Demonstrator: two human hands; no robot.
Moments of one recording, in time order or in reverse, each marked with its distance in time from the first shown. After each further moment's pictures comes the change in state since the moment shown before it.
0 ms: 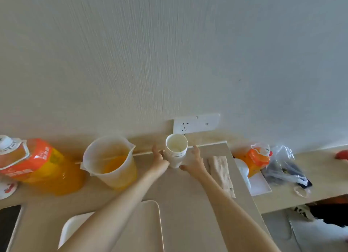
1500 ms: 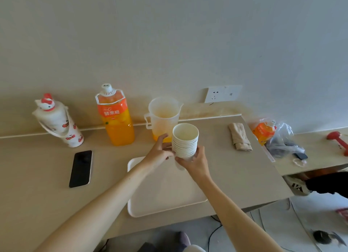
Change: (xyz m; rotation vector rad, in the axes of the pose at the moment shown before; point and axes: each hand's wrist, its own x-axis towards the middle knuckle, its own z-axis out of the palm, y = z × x) left_hand -0.226 -0.102 -0.162 -0.151 -0.191 0.235; right_hand -0.273 -0.056 0.141 0.363 0.132 -0.177
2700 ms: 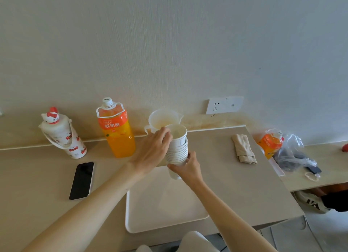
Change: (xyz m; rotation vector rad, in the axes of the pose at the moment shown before) left_hand 0.007 0.044 -0.023 1.462 0.427 1.036; right_hand 0.021 -0.021 0.010 -0.122 -0.071 0.027
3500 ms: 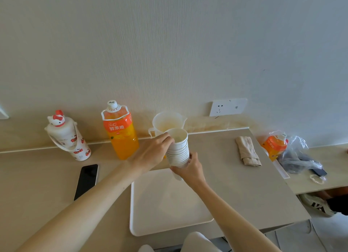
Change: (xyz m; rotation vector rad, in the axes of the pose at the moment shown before) left_hand -0.001 -0.017 -0.007 -0.245 -0.060 0.031; right_hand 0.006 0.000 0.009 -0.058 0.009 -0.019
